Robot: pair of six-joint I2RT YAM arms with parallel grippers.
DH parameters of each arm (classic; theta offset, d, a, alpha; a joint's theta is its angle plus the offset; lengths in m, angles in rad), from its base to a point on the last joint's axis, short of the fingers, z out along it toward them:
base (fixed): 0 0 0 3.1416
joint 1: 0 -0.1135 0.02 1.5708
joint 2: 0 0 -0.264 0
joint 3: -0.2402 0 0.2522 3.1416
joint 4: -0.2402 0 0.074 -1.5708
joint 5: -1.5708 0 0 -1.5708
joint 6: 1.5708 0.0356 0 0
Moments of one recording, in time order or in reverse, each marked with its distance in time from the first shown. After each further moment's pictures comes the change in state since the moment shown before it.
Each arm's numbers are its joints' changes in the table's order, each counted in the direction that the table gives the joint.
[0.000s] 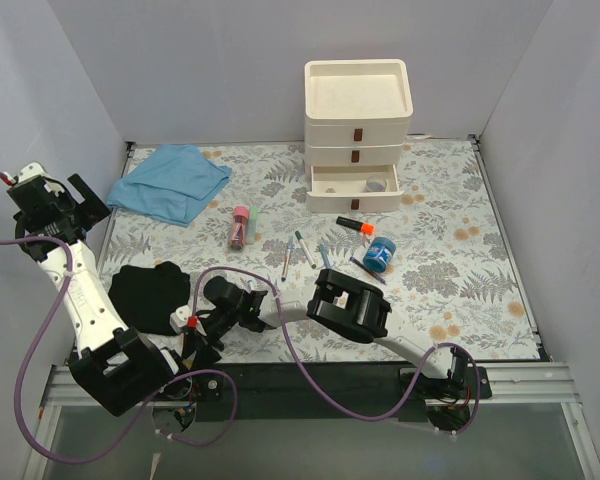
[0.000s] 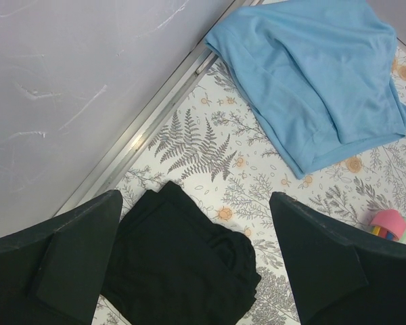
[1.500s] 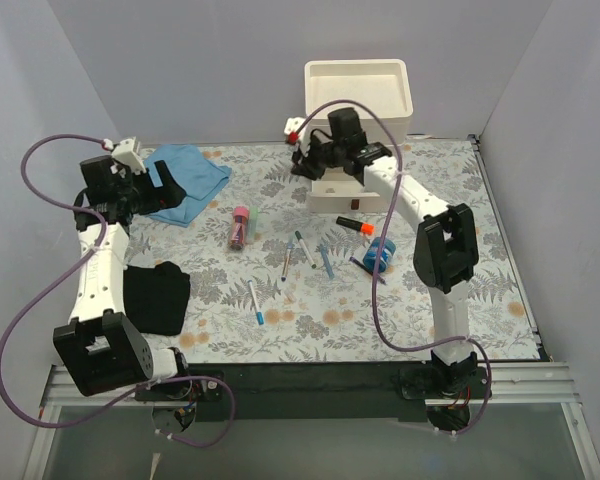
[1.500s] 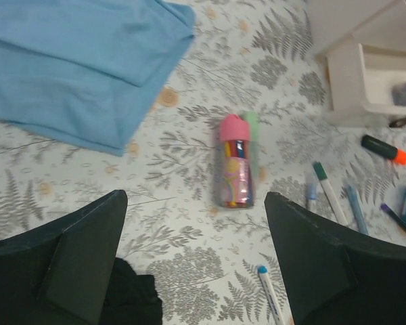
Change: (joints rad) left arm 0.317 0.095 0.048 0.154 -0.366 0.056; right arm 0.734 -0.368 -0.267 -0.812 -0.355 -0.443
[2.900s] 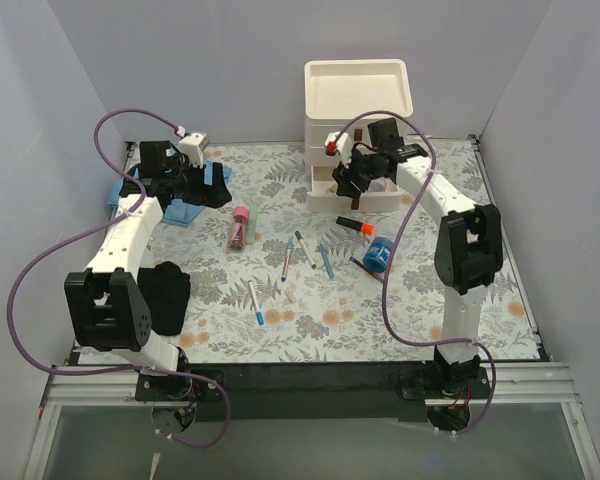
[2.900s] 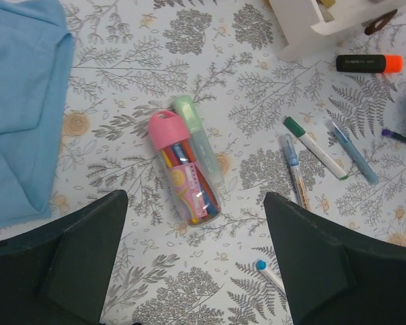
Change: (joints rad) left arm 0.314 0.255 -0.143 -0.040 -0.051 0.208; right arm 0.233 -0.035 0.088 -0.269 -0.058 -0.130
